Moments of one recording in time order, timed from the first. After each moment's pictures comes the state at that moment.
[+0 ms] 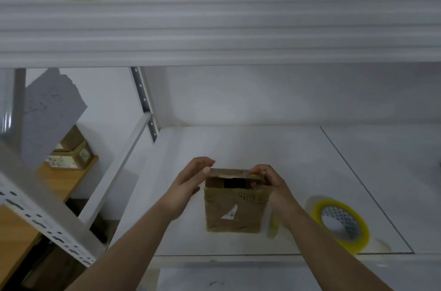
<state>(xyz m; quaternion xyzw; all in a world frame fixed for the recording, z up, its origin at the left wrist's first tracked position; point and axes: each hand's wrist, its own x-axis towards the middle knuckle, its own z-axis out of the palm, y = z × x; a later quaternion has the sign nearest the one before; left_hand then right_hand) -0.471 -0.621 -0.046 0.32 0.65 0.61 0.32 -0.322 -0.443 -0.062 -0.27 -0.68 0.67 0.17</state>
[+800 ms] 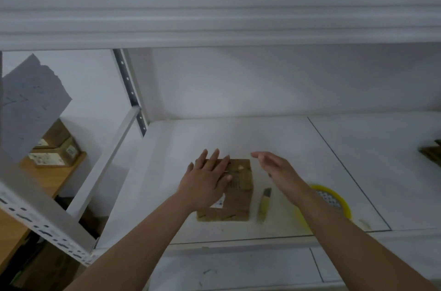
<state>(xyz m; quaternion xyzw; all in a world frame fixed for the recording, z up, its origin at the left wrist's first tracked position) -0.434 -0.586 -0.045 0.51 0.86 0.05 0.08 -0.300 -0.419 -0.037 -0.25 -0.77 0.56 0.15</state>
